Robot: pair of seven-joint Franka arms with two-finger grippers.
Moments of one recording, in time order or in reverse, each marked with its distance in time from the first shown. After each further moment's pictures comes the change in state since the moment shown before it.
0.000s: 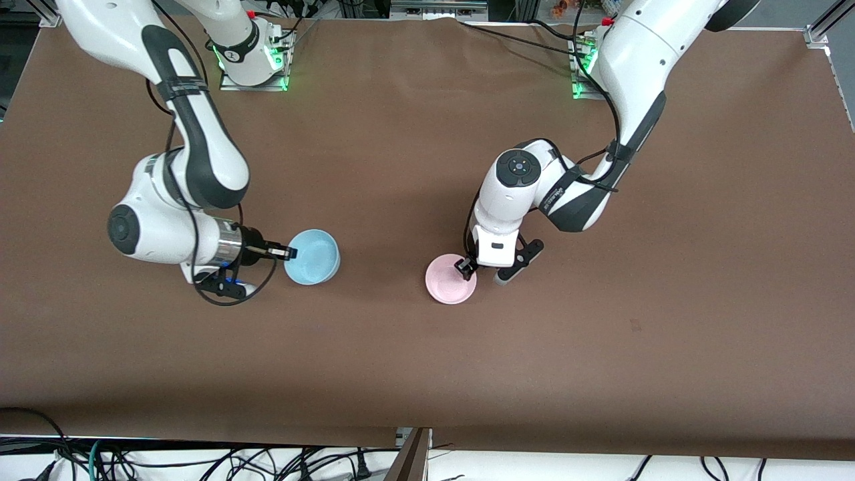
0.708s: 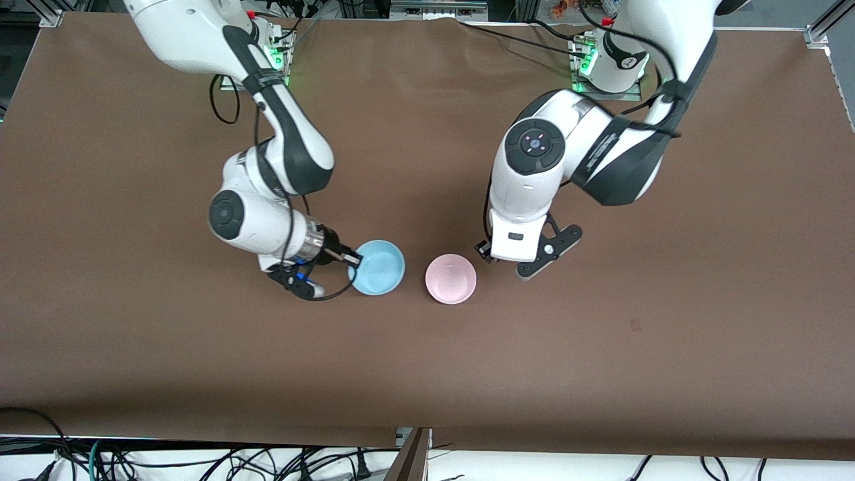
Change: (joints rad) left arm 0.002 -0.083 -0.038 0.364 -0.098 -0.682 0.309; right arm 0.227 0.118 0.002 0.154 0.004 0.157 0.463
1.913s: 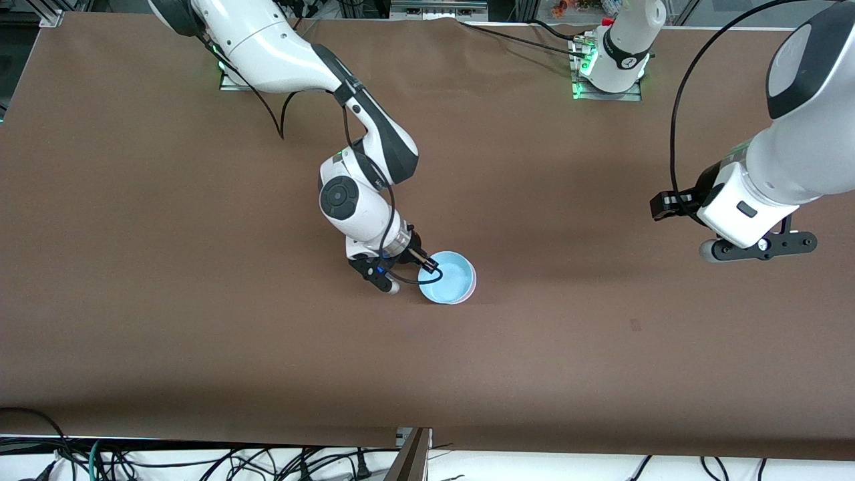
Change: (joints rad) left arm 0.362 -0.172 0.007 0.100 -0.145 -0.391 0.911; right arm 0.185 0.211 -0.005 0.191 -0.088 0.192 0.343
